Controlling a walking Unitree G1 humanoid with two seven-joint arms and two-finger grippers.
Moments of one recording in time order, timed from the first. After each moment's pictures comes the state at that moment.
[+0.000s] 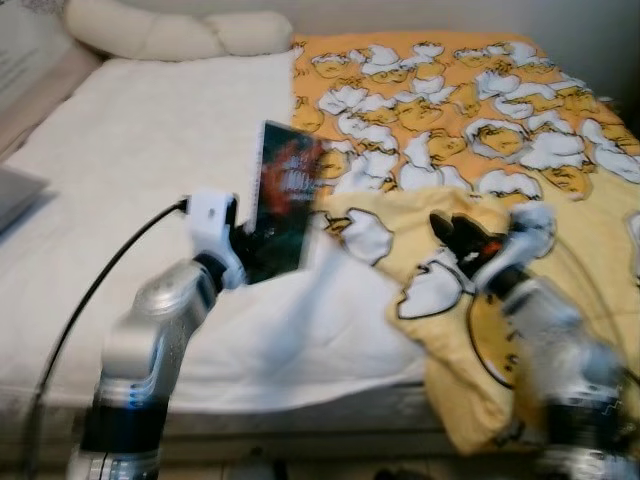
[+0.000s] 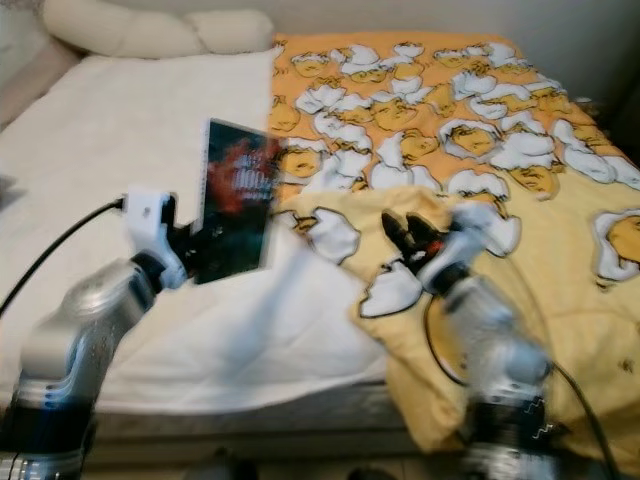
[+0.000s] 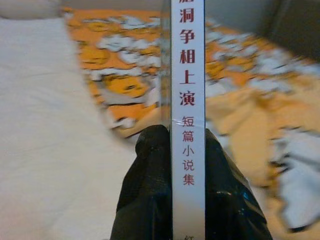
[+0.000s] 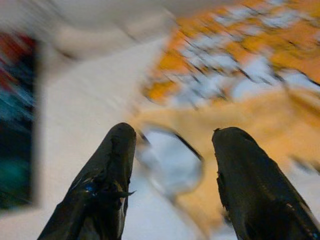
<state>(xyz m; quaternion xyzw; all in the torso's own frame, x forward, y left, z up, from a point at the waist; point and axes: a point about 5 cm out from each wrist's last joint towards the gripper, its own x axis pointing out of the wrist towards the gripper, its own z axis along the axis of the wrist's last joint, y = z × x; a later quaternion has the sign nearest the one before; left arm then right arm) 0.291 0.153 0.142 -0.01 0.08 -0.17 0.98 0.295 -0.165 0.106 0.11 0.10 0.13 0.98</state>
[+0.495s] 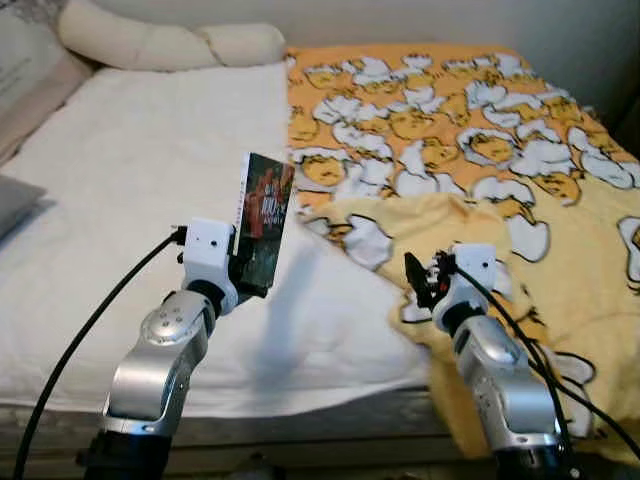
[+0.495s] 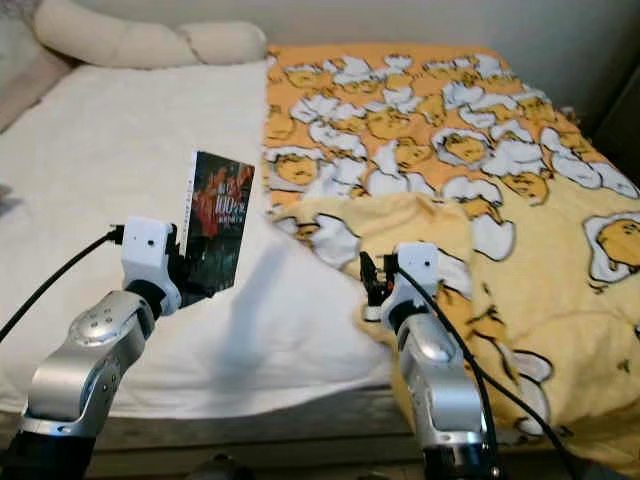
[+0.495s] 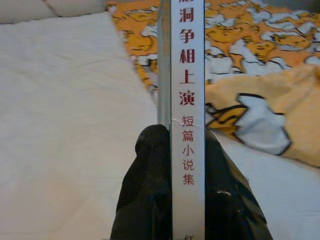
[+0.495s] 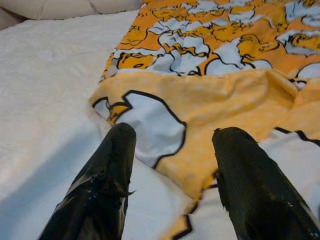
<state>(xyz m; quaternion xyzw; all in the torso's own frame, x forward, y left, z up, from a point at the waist) 0.283 0.156 0.126 0.02 0.10 -0.12 0.99 0.278 -0.143 0.088 0.04 0.10 0.07 0.99</state>
